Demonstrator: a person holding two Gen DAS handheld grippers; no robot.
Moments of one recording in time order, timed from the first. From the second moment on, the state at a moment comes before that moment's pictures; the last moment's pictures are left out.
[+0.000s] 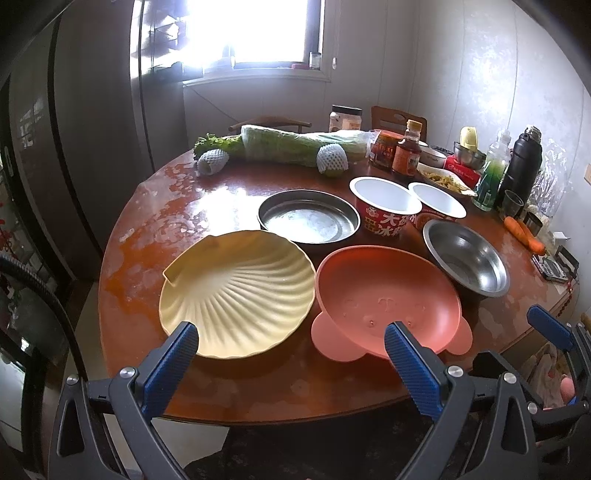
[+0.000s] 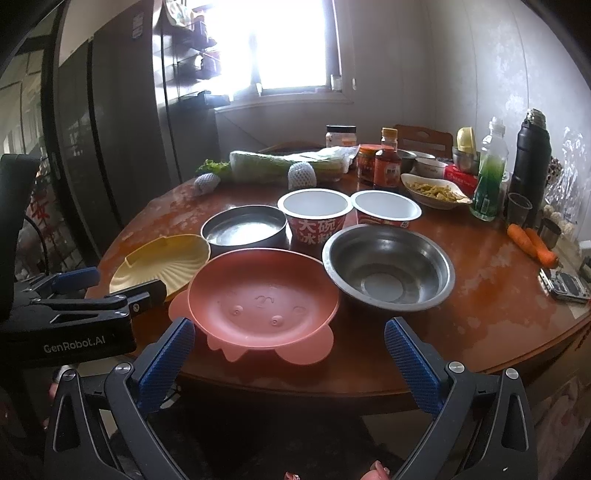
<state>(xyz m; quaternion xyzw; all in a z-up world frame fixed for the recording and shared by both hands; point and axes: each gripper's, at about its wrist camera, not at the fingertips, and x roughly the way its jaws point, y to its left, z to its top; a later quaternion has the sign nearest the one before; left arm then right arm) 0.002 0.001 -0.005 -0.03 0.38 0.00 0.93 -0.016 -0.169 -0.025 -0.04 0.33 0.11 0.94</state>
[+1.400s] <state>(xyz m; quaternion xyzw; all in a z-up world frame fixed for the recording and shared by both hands) 0.001 0.012 -0.001 -0.04 0.37 0.01 0.93 -0.009 -0.164 -0.018 -0.06 0.33 0.10 0.94</state>
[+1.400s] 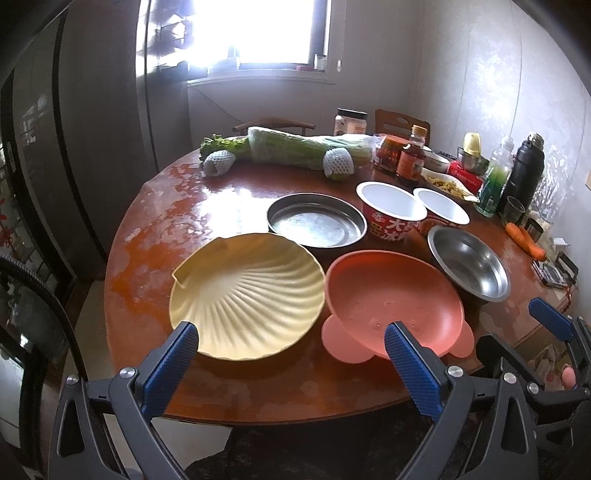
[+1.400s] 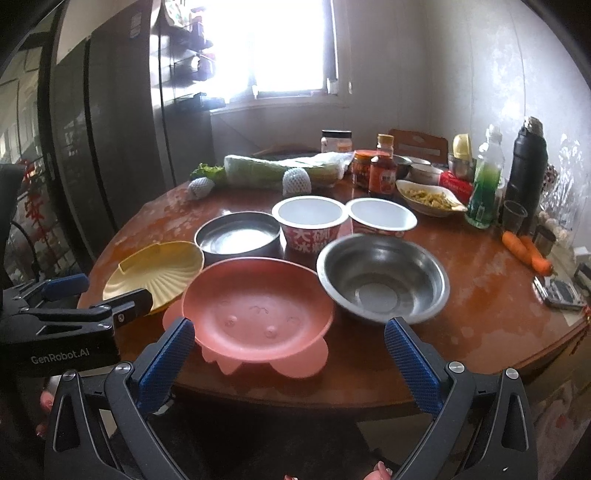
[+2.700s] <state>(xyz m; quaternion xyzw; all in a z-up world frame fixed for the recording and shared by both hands) 0.021 0.117 -0.043 -0.11 0.43 0.08 0.89 0.098 -0.047 -0.039 -0.13 0.39 0.27 0.87</state>
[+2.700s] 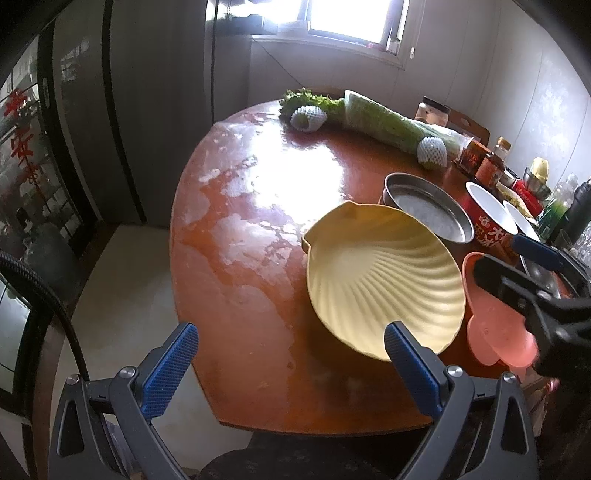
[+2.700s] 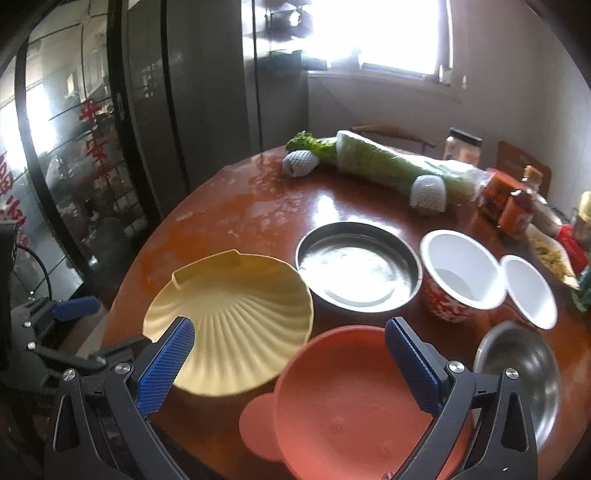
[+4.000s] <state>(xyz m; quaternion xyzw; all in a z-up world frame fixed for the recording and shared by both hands) 0.054 0.135 -0.053 -0.15 0.44 0.06 0.88 0.136 -0.003 -0.076 -0.18 0.47 0.33 0.80</state>
